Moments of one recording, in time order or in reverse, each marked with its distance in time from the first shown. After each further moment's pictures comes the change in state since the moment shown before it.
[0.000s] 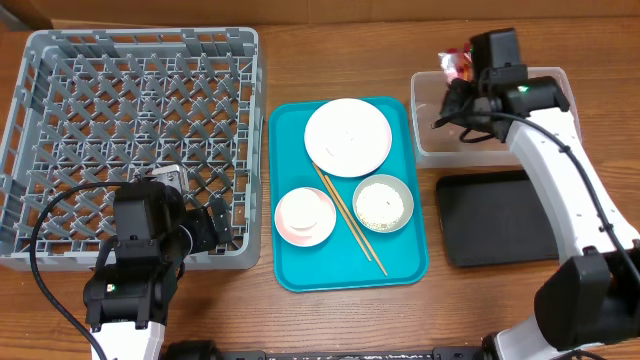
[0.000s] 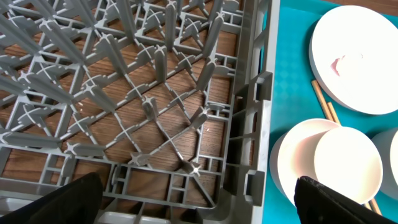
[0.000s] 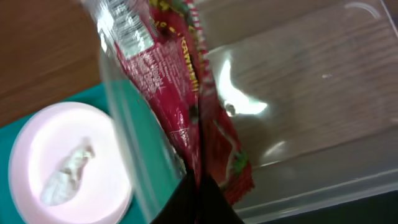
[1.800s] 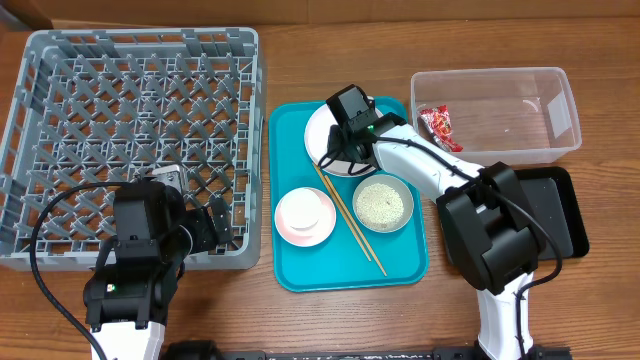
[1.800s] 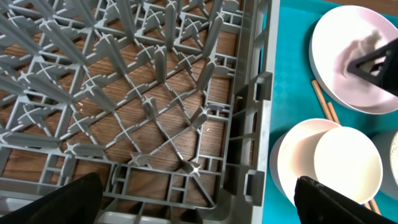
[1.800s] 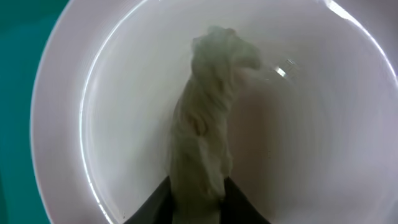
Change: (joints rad) left arm 0.000 0.000 0.000 0.000 0.000 0.000; right arm 0.410 0.404 -0.015 0.350 -0.011 0.184
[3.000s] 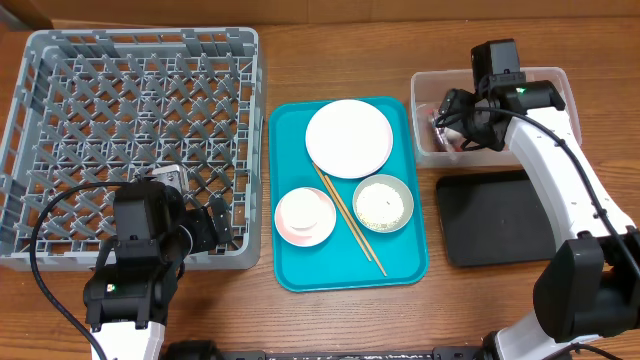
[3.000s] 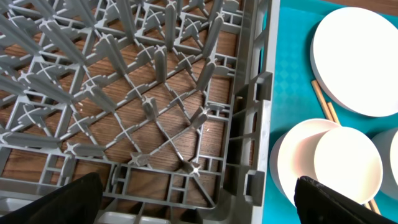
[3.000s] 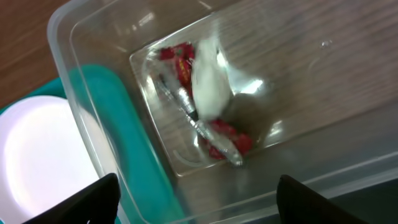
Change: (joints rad) left arm 0.000 0.000 0.000 0.000 0.000 0.000; right arm -0.430 -0.373 -0.023 -0.364 -0.001 -0.143
